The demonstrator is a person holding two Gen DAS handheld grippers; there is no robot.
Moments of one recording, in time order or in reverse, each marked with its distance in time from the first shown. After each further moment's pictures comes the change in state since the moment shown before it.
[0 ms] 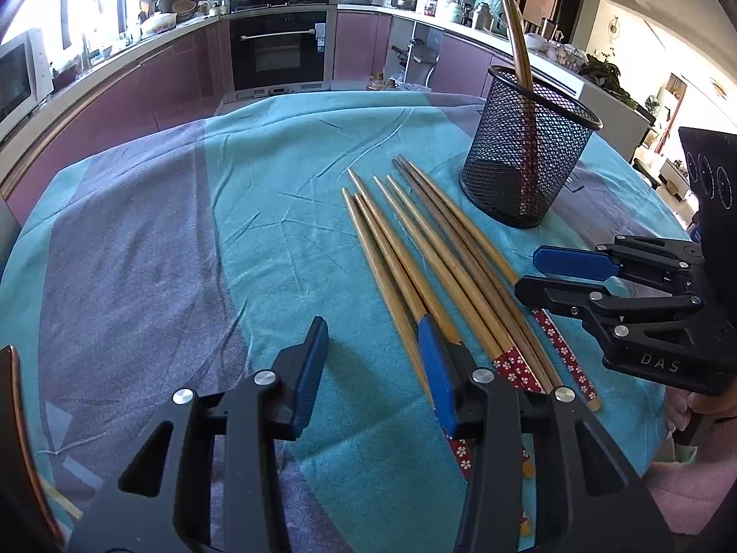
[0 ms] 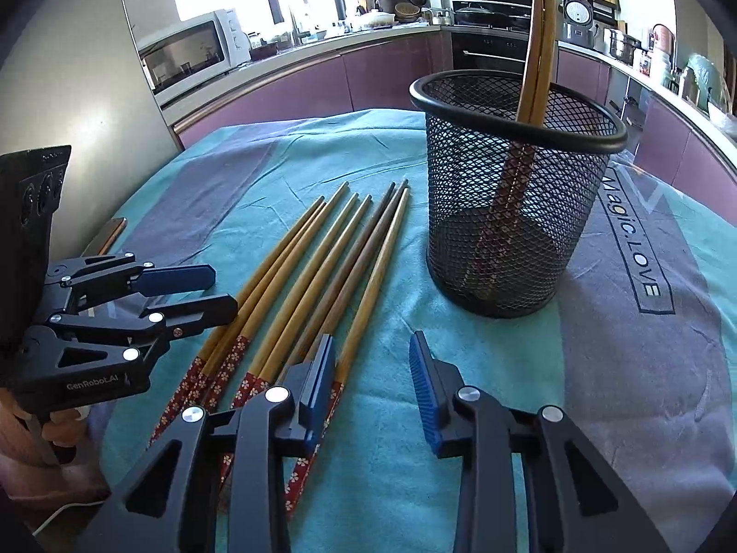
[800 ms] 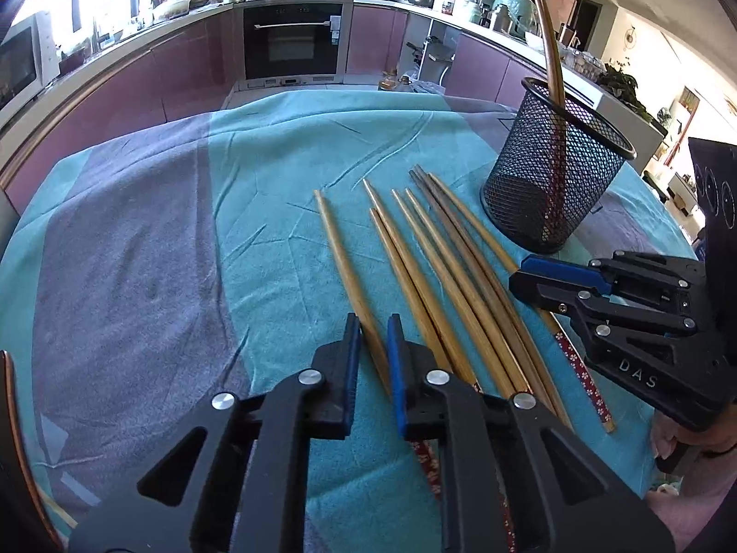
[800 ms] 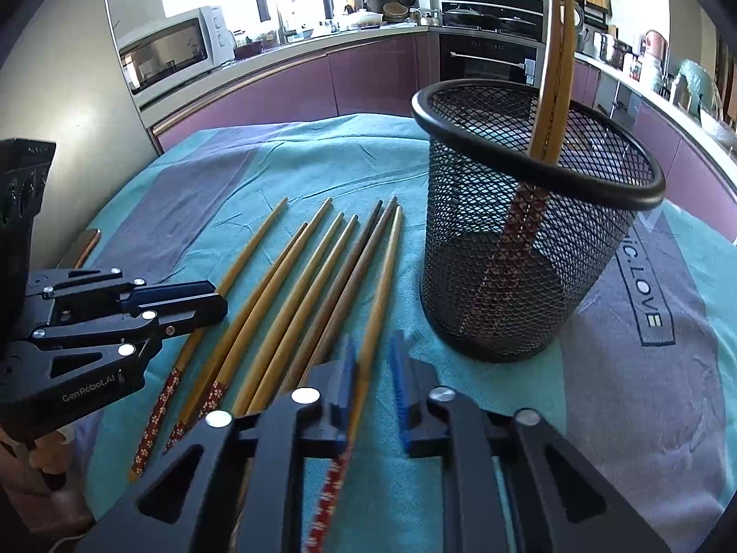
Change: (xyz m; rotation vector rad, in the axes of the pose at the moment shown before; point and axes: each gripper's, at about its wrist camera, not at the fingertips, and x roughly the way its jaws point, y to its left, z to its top) left arm 0.020 0.010 0.019 -0.063 0.020 0.009; right arm 0.017 -0.001 0.020 0.027 -0.003 -0.045
